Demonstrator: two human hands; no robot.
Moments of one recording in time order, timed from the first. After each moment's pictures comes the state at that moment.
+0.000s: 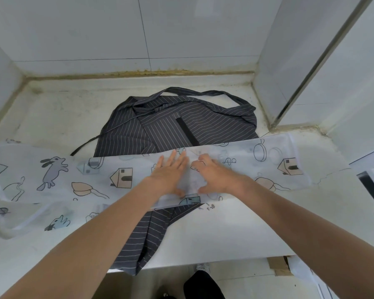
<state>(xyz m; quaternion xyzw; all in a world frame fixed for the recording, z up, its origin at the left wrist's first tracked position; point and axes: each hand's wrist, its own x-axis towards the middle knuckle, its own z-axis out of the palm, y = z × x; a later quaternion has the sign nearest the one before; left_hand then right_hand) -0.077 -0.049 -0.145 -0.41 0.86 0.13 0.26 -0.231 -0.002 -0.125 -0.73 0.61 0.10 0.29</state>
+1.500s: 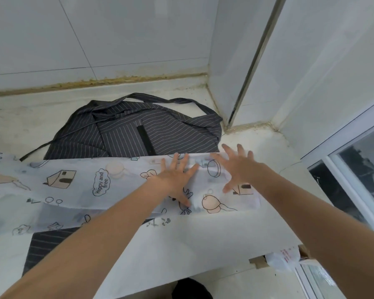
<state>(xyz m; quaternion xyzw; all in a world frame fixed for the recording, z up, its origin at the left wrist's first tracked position) -0.211 -0.044 -0.137 -0.32 0.88 0.15 0.32 -0.396 0.014 -0.121 -0.63 0.71 0.27 0.17</state>
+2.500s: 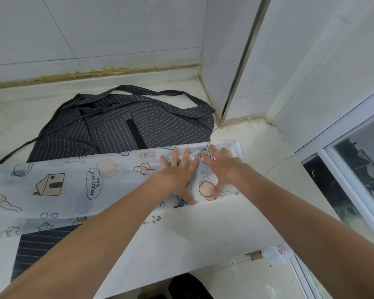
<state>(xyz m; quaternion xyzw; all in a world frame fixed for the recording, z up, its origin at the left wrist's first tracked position) -0.239 -0.034 -0.147 -0.31 0.88 0.17 0.31 -0.386 0.013 -0.135 -0.64 0.69 0.28 0.21</state>
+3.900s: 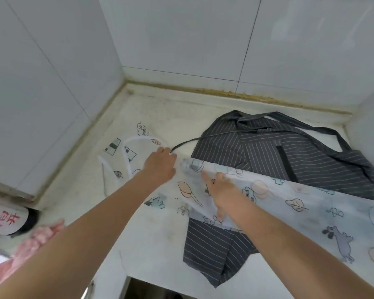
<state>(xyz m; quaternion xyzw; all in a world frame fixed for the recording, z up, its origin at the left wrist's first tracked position) 0.108 -0.120 -0.108 -0.61 0.78 0.06 0.14 -0.062 -0.082 -0.123 -0.72 0.58 0.32 0.21</state>
